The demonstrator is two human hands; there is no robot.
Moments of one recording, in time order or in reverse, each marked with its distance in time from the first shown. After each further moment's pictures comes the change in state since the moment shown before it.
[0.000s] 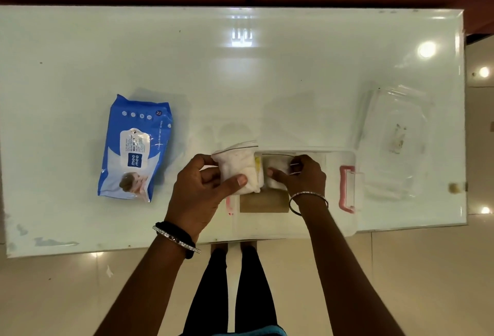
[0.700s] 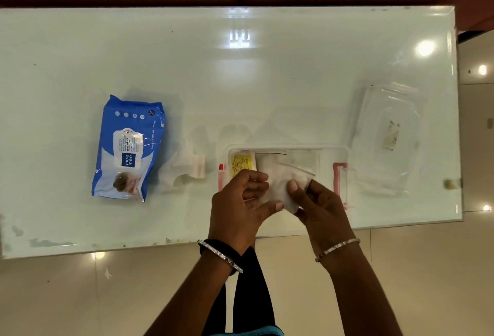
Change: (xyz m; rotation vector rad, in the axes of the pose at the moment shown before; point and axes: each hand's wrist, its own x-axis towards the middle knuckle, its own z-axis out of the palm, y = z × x) left_hand -0.033 -0.014 0.064 0.329 -0.025 0.116; right_hand -0.072 0.019 -0.050 0.797 -0.273 0.041
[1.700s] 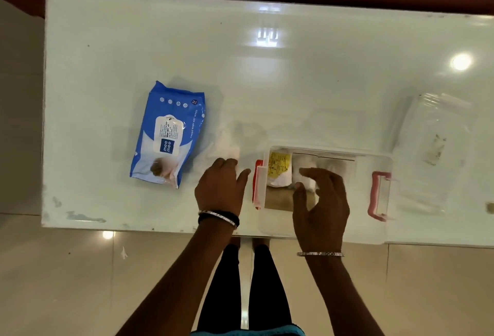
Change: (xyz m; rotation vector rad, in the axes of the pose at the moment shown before) left_hand 0.052 -0.069 -0.052 0.829 0.332 0.011; right_hand -0.003 0.020 0.068 -0.842 0.375 -0.613
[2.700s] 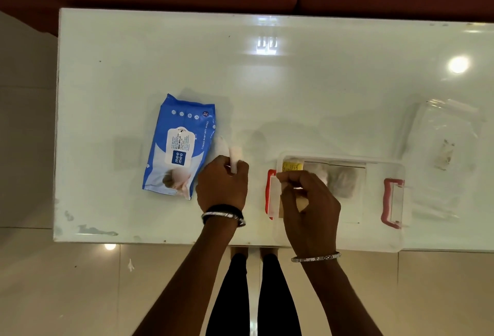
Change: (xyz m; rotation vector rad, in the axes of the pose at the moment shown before) left_hand 0.021 -0.002 -0.023 -0.370 0.101 -0.302; right_hand 0.000 -0.043 0.019 0.138 -0.054 -0.119
